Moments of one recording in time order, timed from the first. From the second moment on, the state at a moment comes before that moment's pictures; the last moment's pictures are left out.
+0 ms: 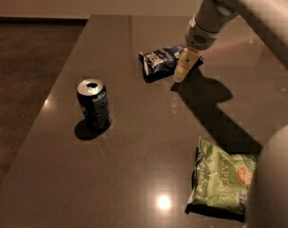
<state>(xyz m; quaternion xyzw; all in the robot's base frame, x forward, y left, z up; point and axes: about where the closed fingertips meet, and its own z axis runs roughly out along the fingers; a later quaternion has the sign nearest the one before) 0.680 -0.153 0.874 -0.54 0.82 0.01 0.20</state>
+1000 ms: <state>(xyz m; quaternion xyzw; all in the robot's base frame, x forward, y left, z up) 0.698 -0.122 0.865 -0.54 0.82 0.03 0.19</state>
